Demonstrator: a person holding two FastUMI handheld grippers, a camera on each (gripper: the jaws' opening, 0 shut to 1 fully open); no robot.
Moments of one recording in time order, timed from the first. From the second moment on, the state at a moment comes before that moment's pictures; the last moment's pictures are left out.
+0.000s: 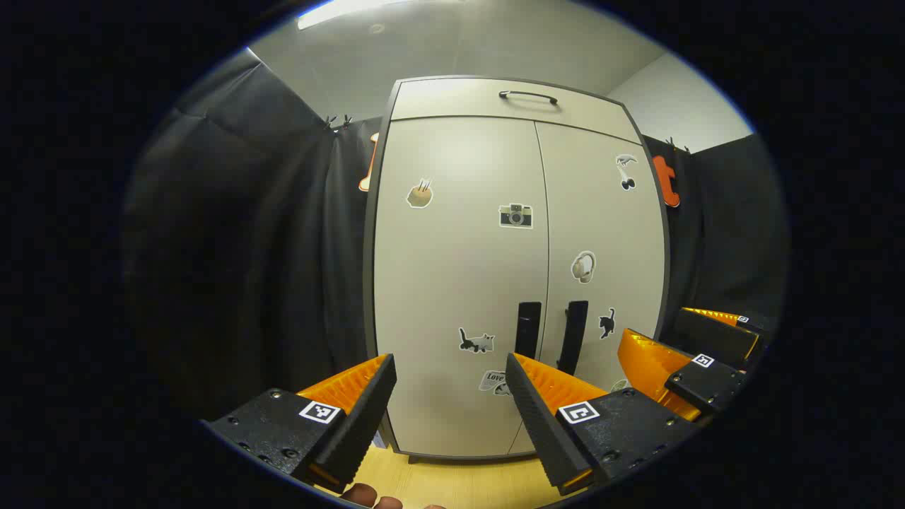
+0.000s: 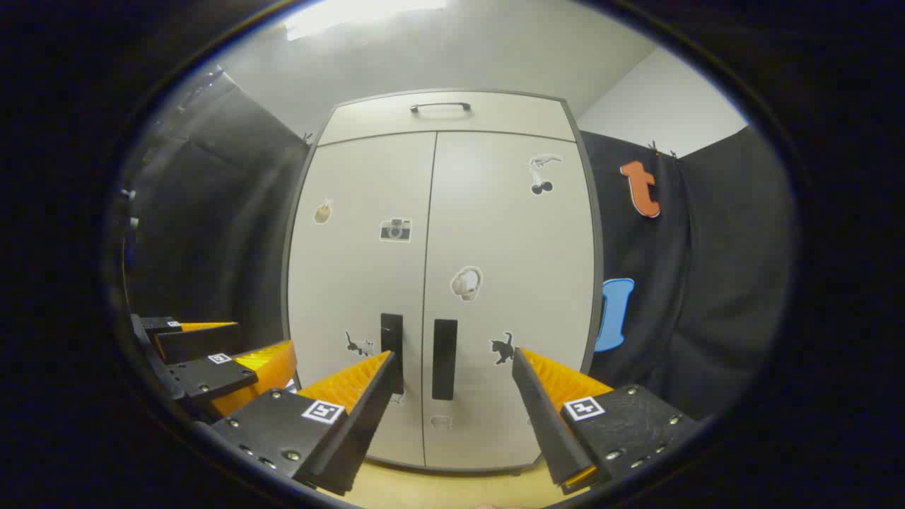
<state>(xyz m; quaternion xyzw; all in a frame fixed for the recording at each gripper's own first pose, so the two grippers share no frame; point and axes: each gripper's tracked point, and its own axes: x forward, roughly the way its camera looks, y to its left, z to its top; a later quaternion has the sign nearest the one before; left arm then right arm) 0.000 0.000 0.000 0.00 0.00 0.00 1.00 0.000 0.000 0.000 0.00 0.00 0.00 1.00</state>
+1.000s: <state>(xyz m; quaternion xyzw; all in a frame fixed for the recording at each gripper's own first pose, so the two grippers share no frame) -0.019 0.008 0.003 -0.01 0.00 0.03 1.00 0.001 -0.005 0.002 0.01 0.00 0.00 1.00</state>
